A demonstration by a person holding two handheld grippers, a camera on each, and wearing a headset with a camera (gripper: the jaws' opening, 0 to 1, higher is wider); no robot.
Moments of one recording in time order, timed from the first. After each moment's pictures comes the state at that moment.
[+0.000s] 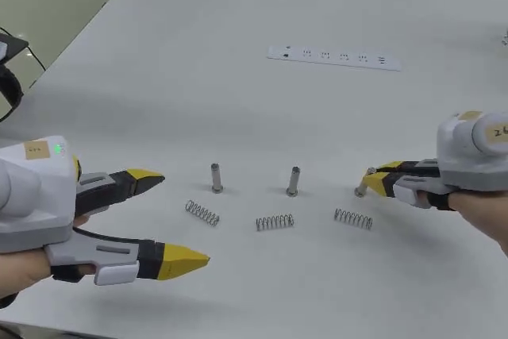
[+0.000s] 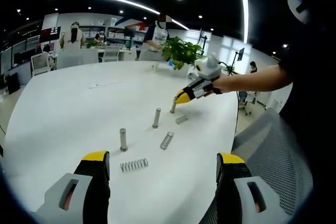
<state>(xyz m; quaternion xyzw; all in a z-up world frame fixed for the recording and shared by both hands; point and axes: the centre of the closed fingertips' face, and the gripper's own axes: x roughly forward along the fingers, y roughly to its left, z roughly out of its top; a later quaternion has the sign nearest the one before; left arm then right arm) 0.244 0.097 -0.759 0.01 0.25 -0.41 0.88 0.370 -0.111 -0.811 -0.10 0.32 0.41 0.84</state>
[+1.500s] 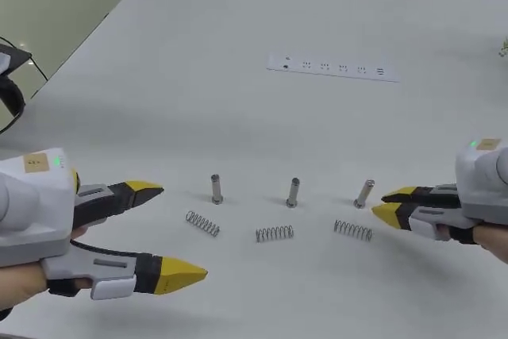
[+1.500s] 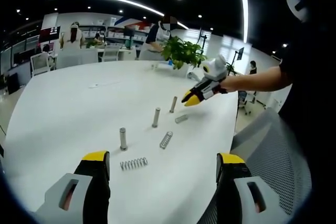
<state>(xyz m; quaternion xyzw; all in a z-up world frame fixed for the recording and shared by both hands) 0.242 0.097 -0.758 0.01 0.25 -0.41 0.88 0.339 -0.123 -0.811 -0.12 0.33 0.44 0.83</state>
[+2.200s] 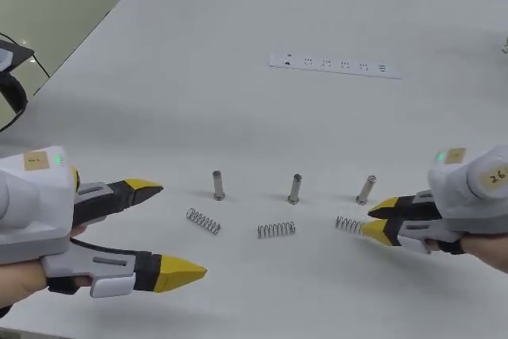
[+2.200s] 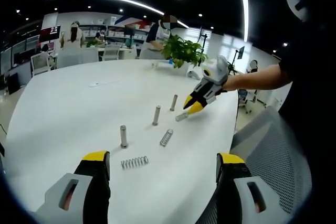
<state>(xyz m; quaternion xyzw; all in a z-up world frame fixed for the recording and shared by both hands) 0.238 0.100 -0.759 0.01 0.25 -0.41 0.88 0.317 -0.107 -0.831 -0.21 0.34 0.50 0.77</state>
